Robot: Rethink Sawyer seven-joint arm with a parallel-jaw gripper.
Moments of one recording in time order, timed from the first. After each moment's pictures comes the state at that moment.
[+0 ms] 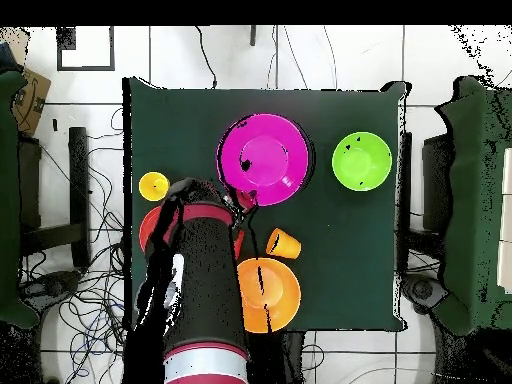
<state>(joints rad) 0.09 -0.70 0.01 1.57 -1.07 0.65 1.89</state>
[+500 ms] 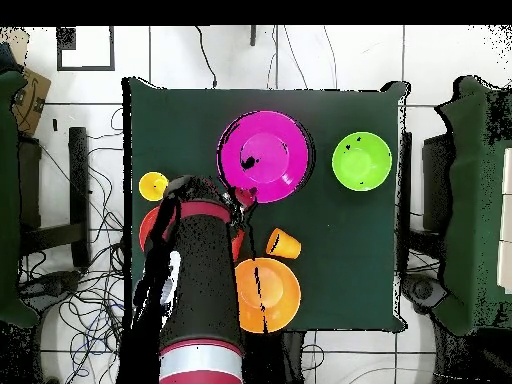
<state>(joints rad) 0.11 -0.68 0.00 1.54 -1.07 0.65 1.89</state>
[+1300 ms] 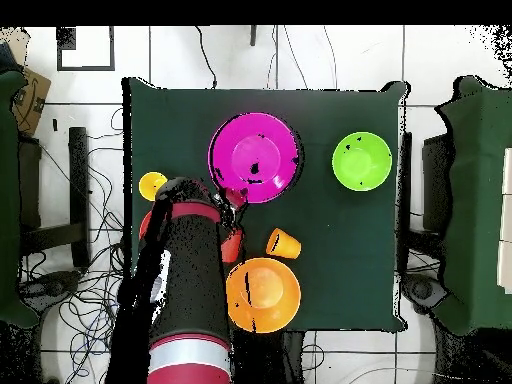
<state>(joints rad) 0.14 -0.65 -0.01 1.54 -1.05 0.62 1.89</state>
